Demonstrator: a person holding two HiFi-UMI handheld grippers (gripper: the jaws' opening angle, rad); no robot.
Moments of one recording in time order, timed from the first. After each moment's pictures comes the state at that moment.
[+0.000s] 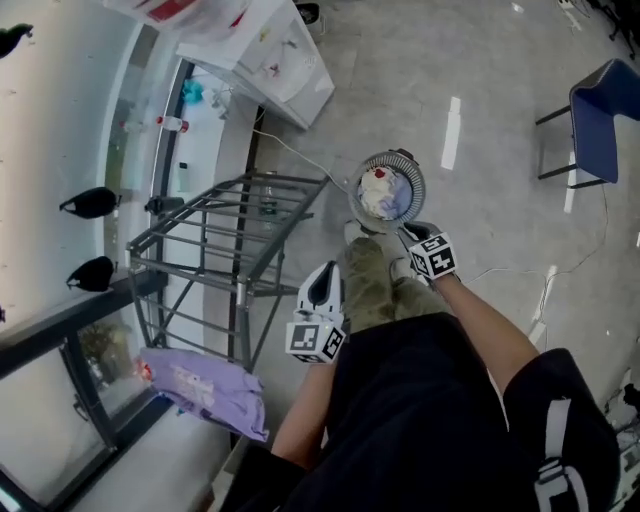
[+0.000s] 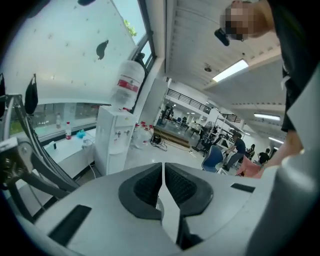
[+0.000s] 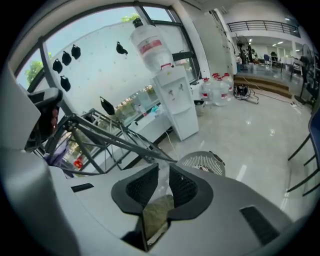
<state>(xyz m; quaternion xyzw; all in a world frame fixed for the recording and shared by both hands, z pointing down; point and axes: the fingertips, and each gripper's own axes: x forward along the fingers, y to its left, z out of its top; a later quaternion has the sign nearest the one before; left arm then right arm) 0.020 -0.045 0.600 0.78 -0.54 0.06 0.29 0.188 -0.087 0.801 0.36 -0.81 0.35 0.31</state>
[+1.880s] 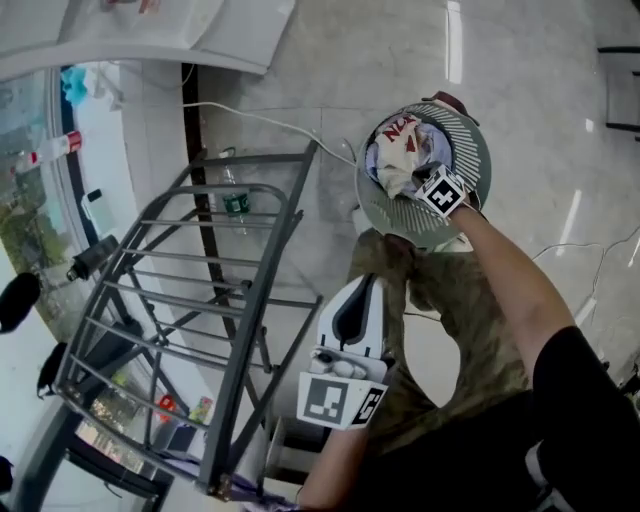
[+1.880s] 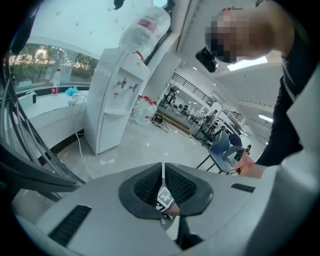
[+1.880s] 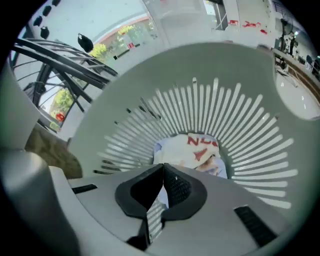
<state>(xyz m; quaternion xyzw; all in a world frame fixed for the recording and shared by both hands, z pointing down) 0.046 -0.154 0.899 0.78 -0.48 0.09 0.39 0.168 -0.163 1.310 0.23 -0.77 0.34 0.50</state>
